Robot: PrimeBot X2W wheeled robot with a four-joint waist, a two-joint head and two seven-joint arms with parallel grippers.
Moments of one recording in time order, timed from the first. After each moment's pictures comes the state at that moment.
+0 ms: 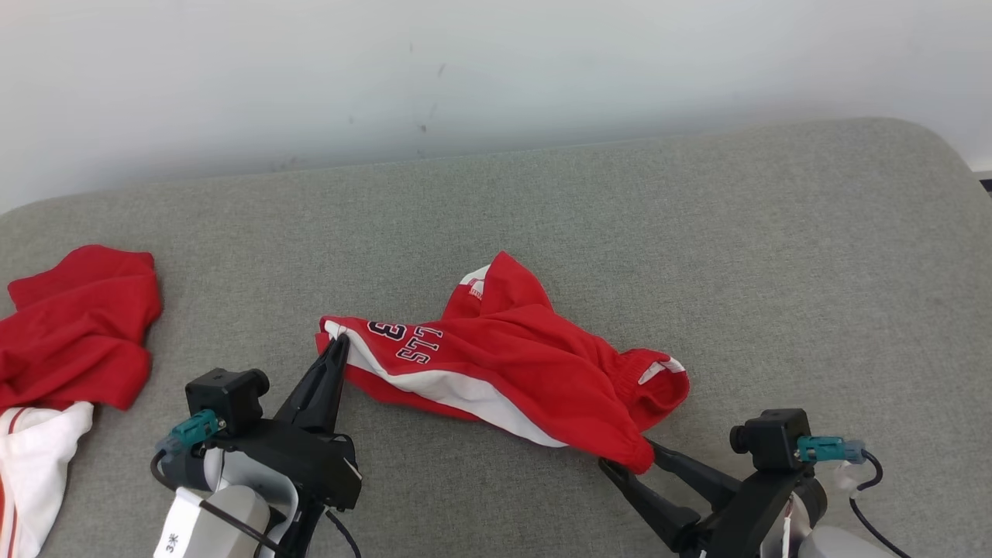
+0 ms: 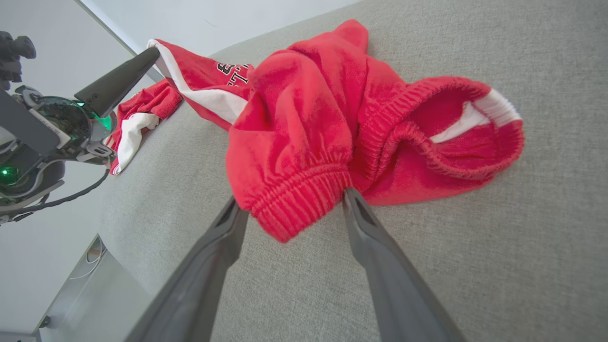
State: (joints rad) left arm -0.45 0.22 -0.60 0.54 -0.63 -0.04 -0.25; right arm -0.31 -0.47 0.81 0.19 1.04 0.12 -0.04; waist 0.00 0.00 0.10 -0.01
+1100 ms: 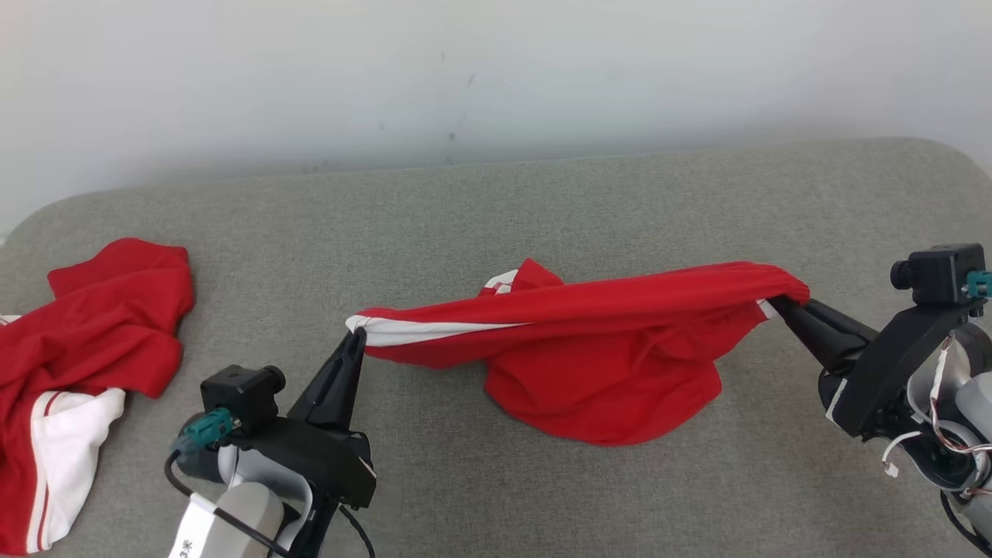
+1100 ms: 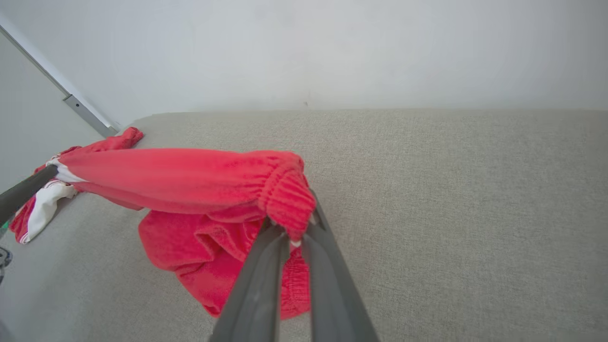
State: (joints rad) left arm -0.44 0.19 -0.58 0.52 -0.58 -0.04 -0.25; right arm -0.54 -0.66 0.69 0.29 1.11 0.12 0.05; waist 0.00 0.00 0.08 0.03
